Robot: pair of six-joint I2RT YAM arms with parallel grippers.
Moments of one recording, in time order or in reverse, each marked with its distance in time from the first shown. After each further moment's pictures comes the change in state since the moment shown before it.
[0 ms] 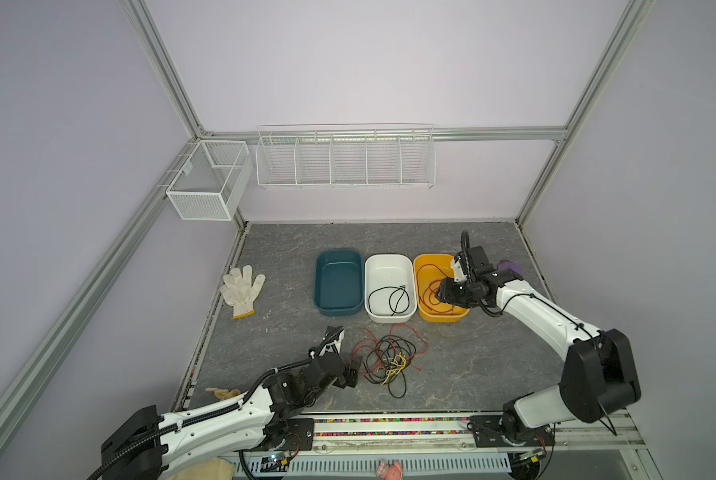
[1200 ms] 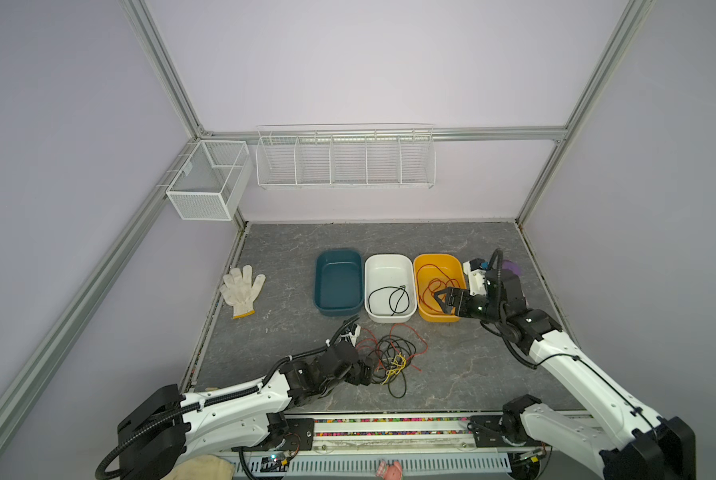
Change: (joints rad) left arm 0.000 0.208 0.149 0.015 0.191 -0.076; right arm 0.029 -0.451 -0.304 0.268 -0.089 -0.011
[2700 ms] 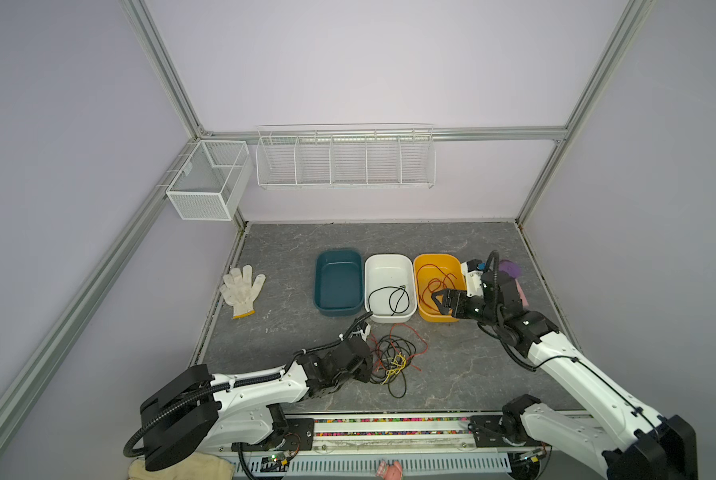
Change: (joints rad) left arm 0.000 0.174 0.061 0.071 0.039 0.003; right arm 0.046 -0.006 -0.012 0.019 0.063 -0.001
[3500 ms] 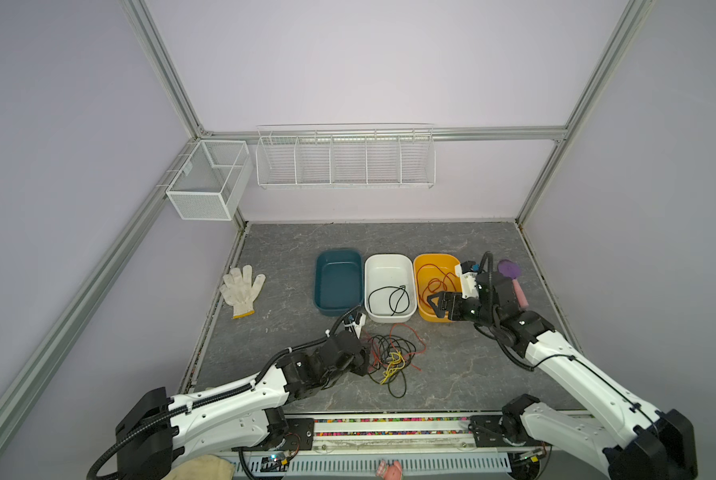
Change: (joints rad) left arm 0.000 -0.232 0.076 -0.154 -0.051 0.029; right arm 0.045 0.019 0.000 0.004 -0.008 -0.012
